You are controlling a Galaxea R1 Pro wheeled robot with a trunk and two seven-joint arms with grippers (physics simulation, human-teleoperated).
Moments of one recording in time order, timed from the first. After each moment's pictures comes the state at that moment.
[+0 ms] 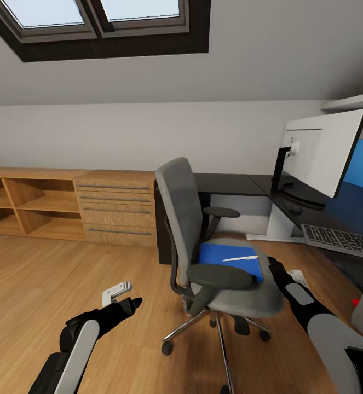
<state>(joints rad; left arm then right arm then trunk) -0.23 -0.04 -0.04 -1.53 0.64 0.81 0.37 -0.84 -0.18 -0.16 -0.30 -1.07 -0.03 0.06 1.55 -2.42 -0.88</state>
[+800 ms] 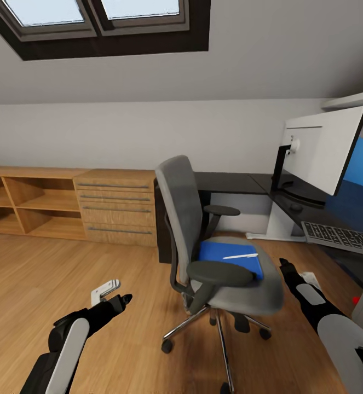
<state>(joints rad) -0.23 -0.05 0.05 -1.54 0.65 0.80 0.38 -0.84 -0.23 -0.20 -0.30 -1.07 -0.03 0.04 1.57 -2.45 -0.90</state>
